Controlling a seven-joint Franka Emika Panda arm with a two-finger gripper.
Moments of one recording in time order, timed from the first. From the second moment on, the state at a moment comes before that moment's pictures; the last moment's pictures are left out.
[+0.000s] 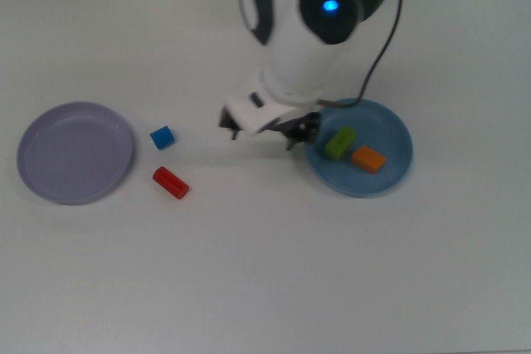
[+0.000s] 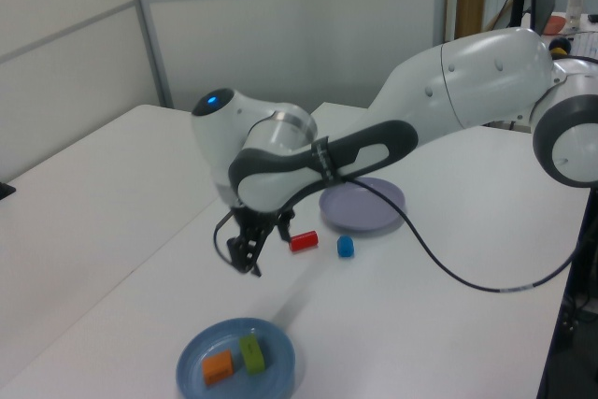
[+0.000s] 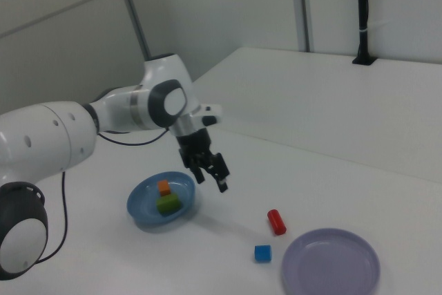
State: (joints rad) arm 0.06 0.50 0.14 -1.44 -0.25 1.86 0.40
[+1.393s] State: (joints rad) arm -0.09 0.64 0.07 -1.46 -0.28 2.11 0.32
